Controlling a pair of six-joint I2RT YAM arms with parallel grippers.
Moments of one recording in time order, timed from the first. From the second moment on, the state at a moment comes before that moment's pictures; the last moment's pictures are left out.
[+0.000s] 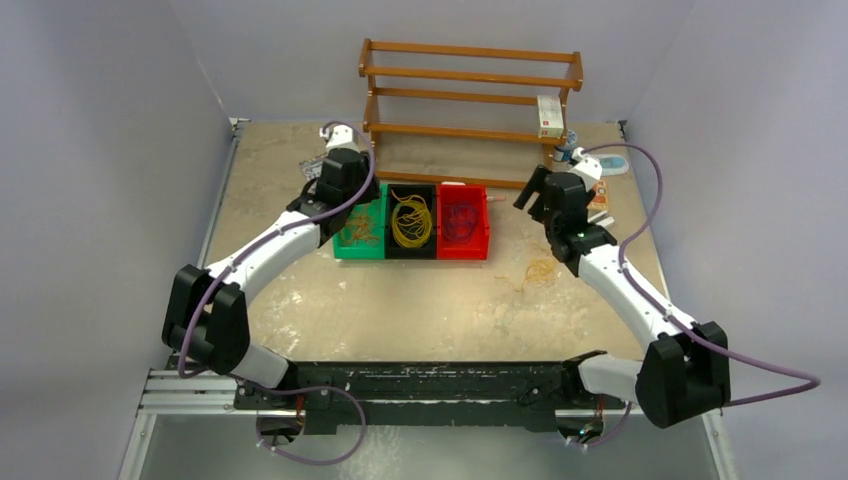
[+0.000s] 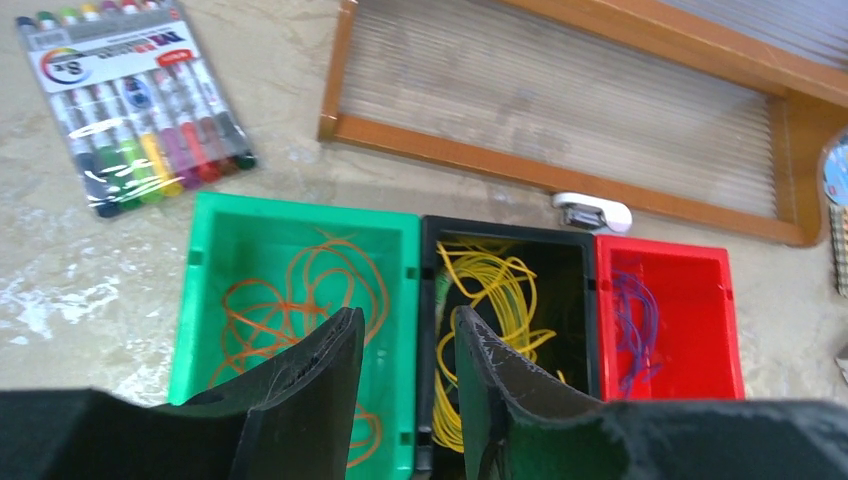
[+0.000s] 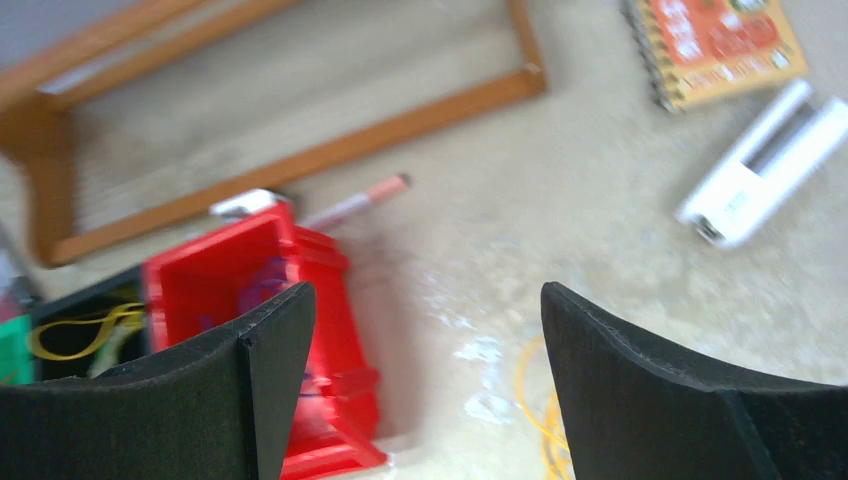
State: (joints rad) left arm -0.43 1.49 1.10 -0.08 -0.27 -0.49; right arm 0.32 1.22 0.87 -0.11 0.43 0.55
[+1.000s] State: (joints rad) left arm -0.49 1.53 1.10 -0.07 -0.26 -0.49; right arm 0.25 1.44 0.82 -0.28 0.22 0.57
